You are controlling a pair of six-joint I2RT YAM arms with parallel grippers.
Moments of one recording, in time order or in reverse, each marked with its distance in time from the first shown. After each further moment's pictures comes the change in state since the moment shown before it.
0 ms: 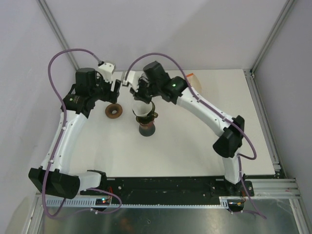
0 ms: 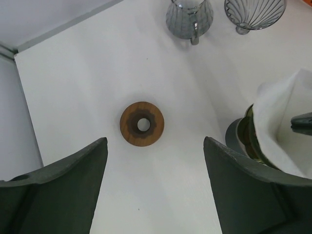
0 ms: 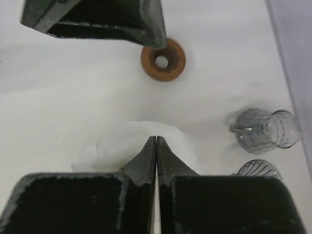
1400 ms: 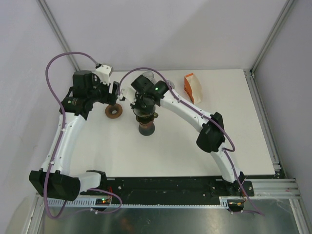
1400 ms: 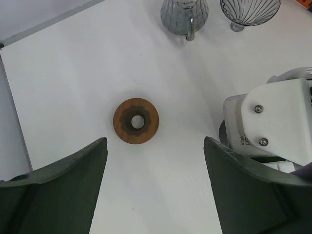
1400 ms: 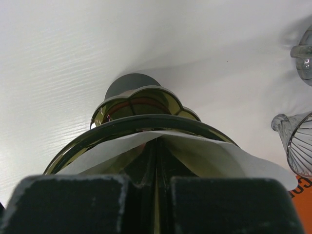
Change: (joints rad) left arm 0.063 -0.035 -0.071 0.025 0.082 -0.009; right arm 0.066 0.293 0.229 -0.401 0.273 0.026
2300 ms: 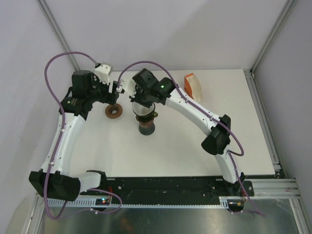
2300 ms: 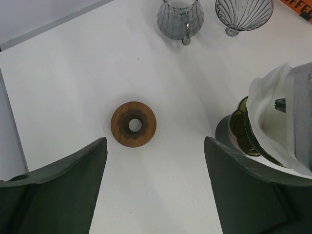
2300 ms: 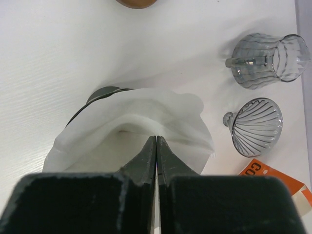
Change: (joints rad) left arm 0.006 -0.004 0.000 0.012 0.023 -0.007; right arm 0.017 -0.087 0.032 0.055 0.101 -0.020
